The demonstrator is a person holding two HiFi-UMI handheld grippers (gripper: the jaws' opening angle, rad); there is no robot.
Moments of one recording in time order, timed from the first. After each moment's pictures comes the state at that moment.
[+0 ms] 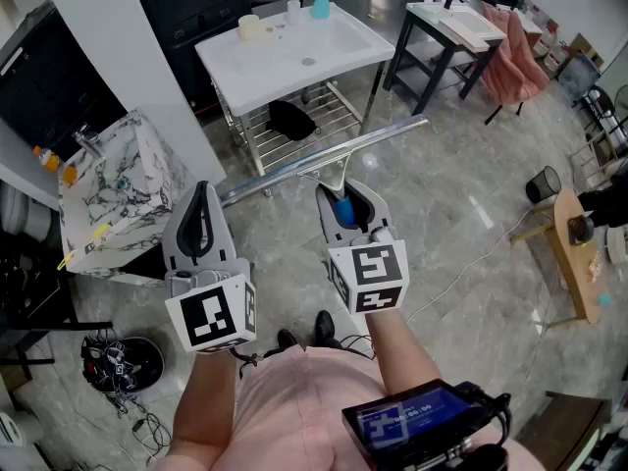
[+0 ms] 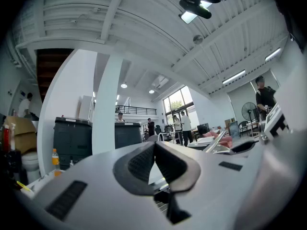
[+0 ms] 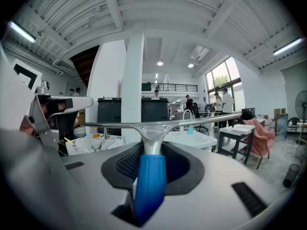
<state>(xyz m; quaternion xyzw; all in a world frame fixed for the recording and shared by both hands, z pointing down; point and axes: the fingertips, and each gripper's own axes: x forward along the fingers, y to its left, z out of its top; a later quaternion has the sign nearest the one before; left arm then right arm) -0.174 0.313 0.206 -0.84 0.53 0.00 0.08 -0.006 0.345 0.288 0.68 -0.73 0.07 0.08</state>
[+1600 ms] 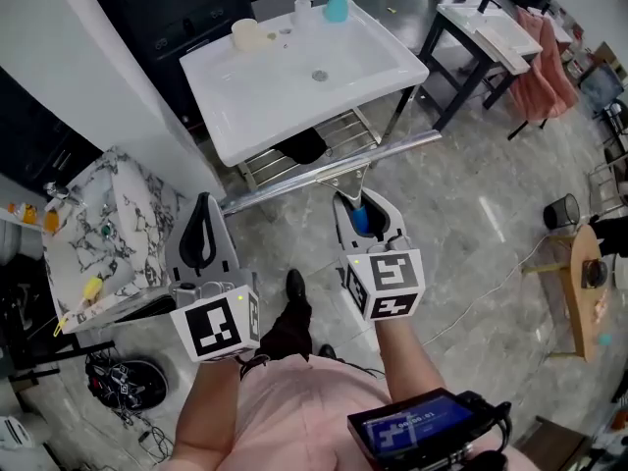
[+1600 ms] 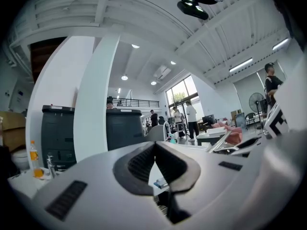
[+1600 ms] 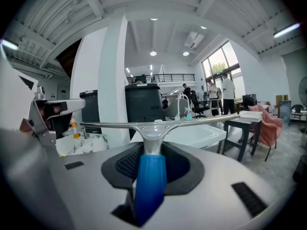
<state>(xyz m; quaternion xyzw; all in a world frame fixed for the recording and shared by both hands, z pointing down) -0.084 0.086 0.265 -0.83 0.55 -0.03 0.07 0.109 0.126 0.356 0.68 -0.72 0.13 0.09</state>
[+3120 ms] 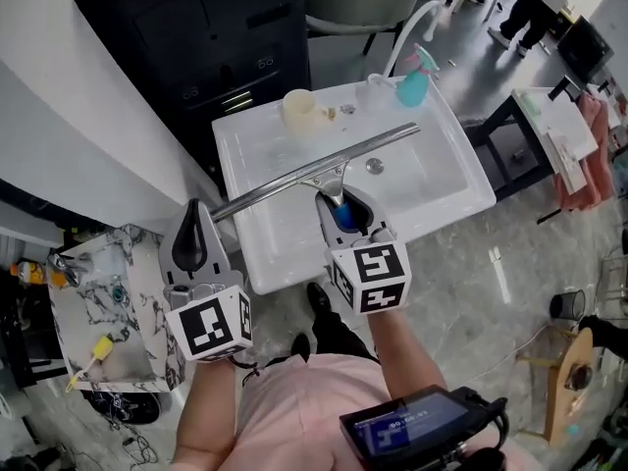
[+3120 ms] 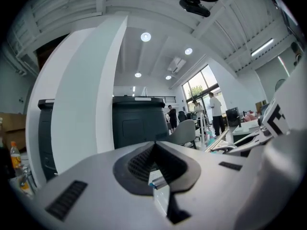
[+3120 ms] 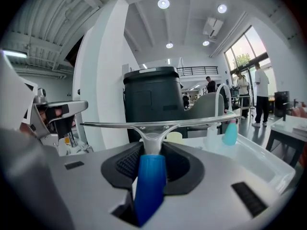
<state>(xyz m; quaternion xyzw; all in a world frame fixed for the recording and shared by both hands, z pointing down) -0.098 -0.239 0.265 -0.77 0.64 -0.04 0.06 0.091 -0.248 0.350 0.57 -0.80 0.12 0.11</state>
